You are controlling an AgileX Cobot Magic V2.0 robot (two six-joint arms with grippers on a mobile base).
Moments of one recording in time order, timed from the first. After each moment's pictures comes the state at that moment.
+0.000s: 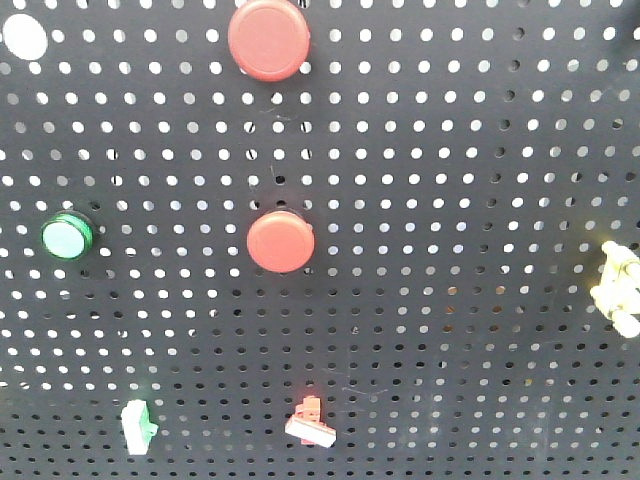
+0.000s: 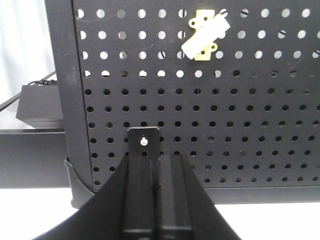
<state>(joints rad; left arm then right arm) -0.02 -0.02 0.03 -0.08 0.10 0.06 0.28 0.30 -0.81 -0.12 0.51 0.11</state>
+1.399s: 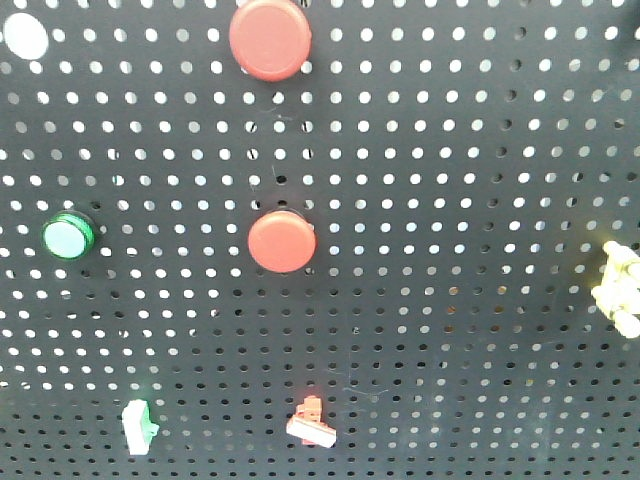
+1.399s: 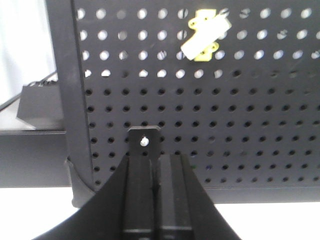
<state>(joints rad) -0.02 -0.02 0.03 -0.08 0.09 0.06 0.00 -0.01 0.03 -0.07 0.02 0.10</state>
